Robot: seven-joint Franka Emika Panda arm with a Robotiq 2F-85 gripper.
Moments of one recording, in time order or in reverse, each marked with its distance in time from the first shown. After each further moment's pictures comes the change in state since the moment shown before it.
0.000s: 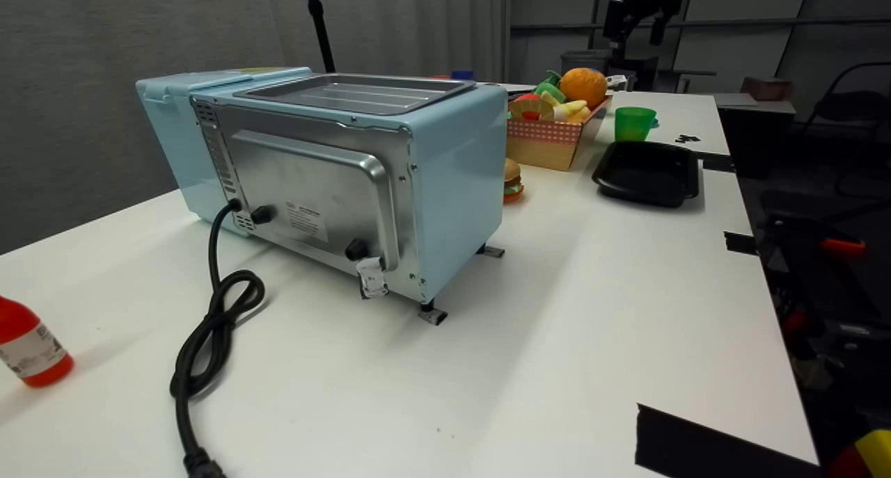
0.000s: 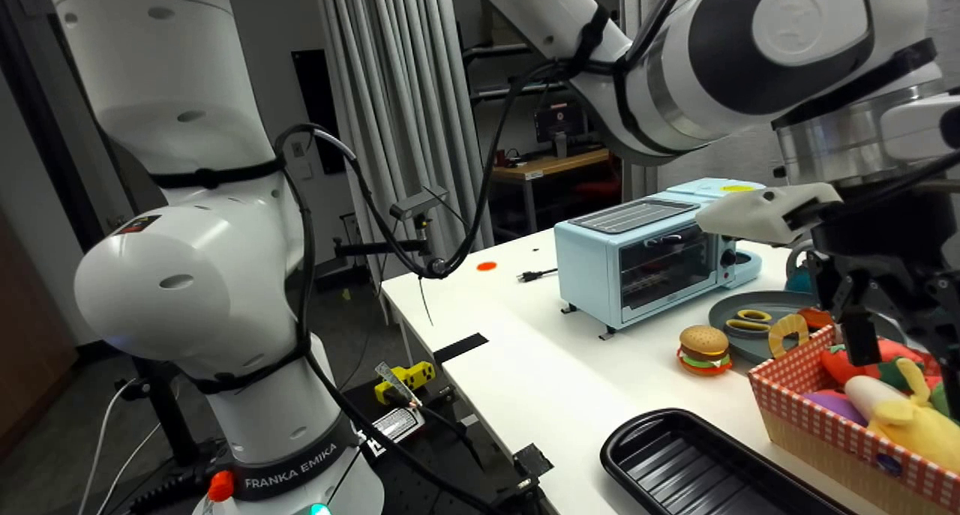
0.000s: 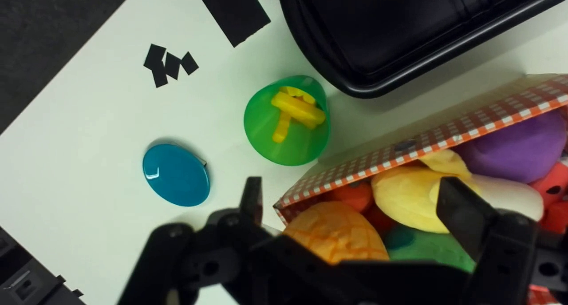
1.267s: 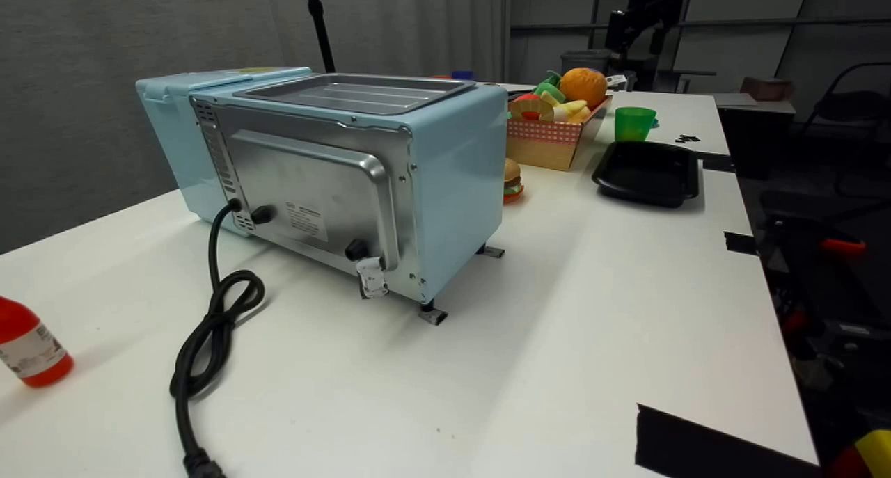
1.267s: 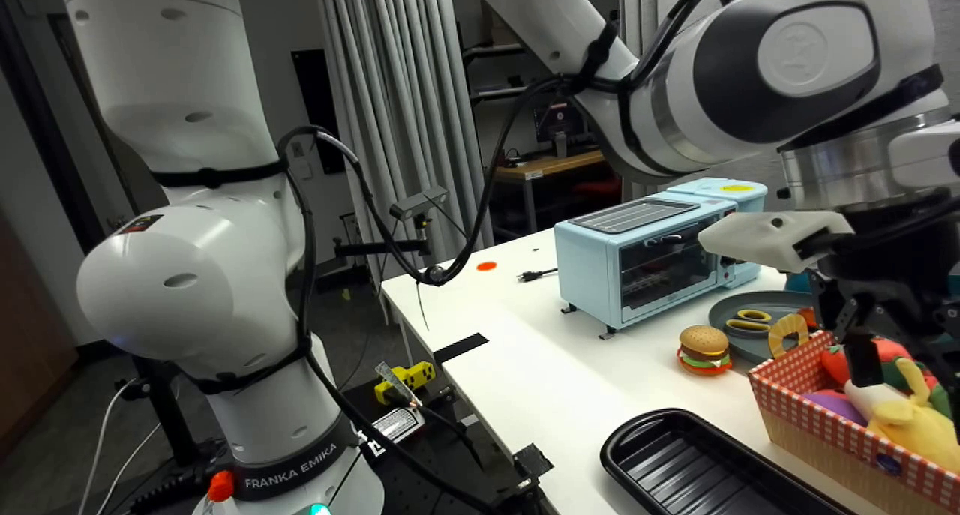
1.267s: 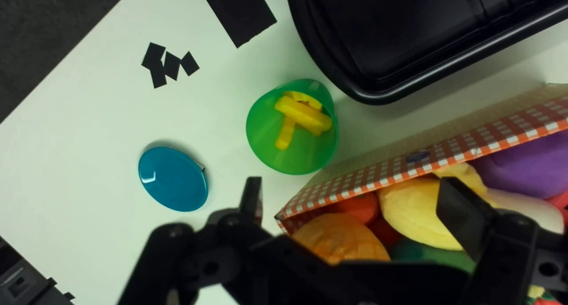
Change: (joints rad) arm 0.019 0.033 -0.033 -0.012 -0.002 0.051 -0.022
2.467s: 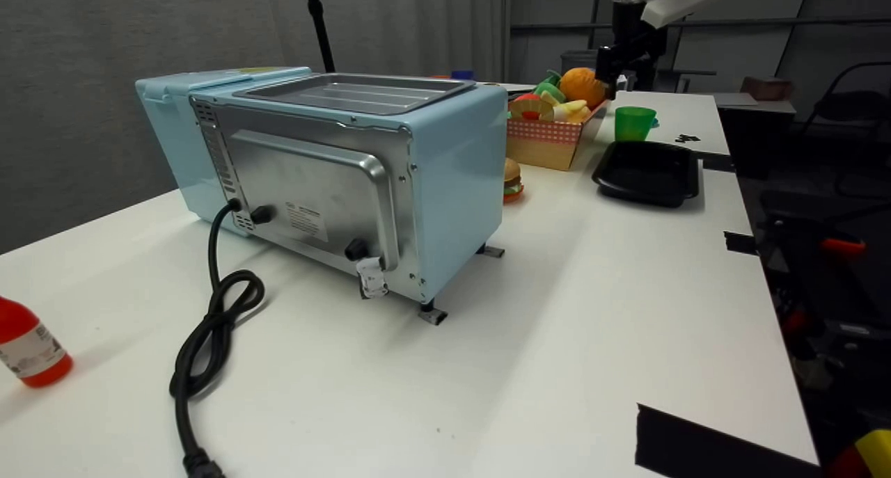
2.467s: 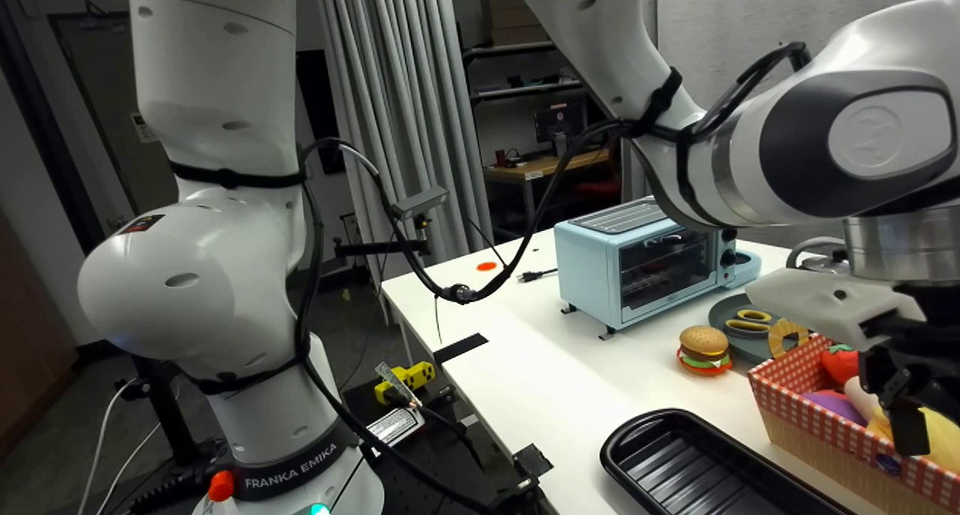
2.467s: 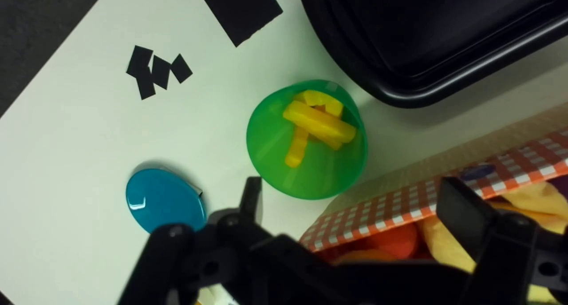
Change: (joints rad) arm 0.004 0.211 -0.037 0.127 0.090 0.017 -0.040
